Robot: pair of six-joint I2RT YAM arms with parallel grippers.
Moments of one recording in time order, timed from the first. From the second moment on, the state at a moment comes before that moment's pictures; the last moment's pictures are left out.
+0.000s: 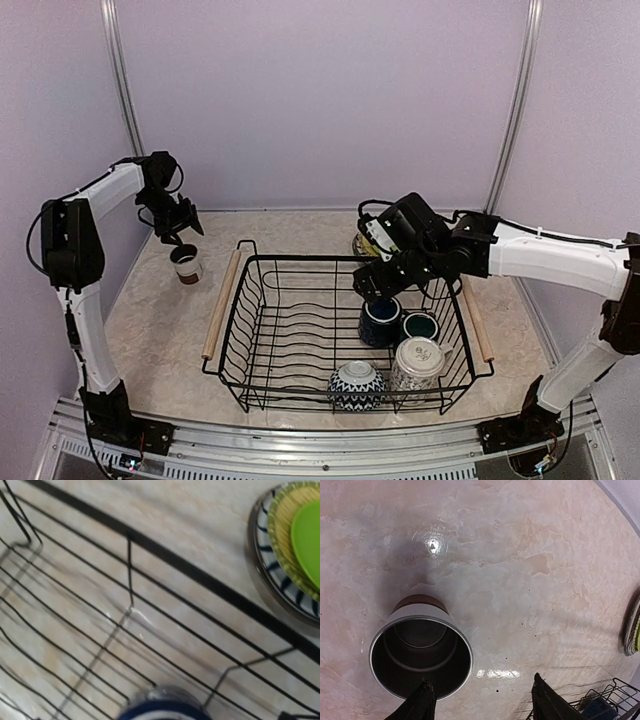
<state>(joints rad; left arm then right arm) -0.05 2.07 1.89 -1.08 0.23 -0.44 0.93 1.51 1.25 -0.57 0.25 0.24</state>
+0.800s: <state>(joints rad) -0.05 1.67 1.66 -0.83 0.38 -0.43 0.91 1.72 1.40 -0.89 0.17 -0.04</state>
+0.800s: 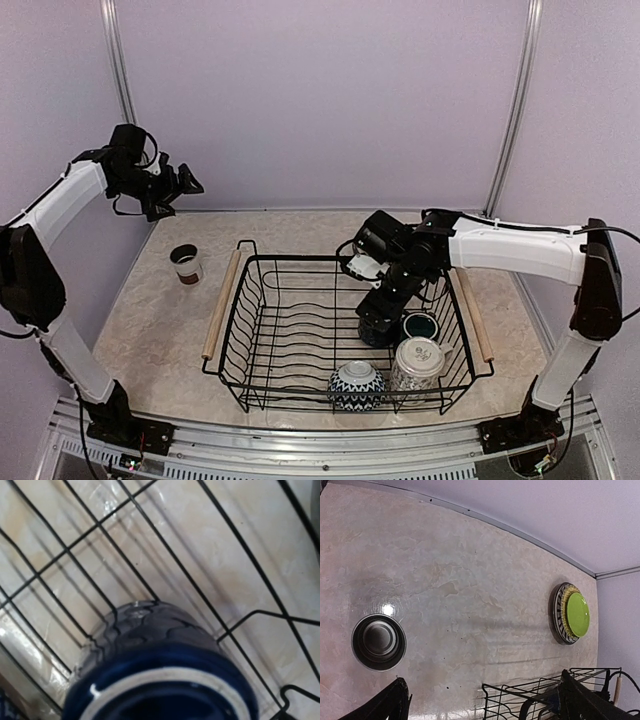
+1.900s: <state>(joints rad) -0.09 1.61 1.62 -0.73 0.44 -0.42 0.87 1.79 1.34 -0.80 0.07 -0.06</state>
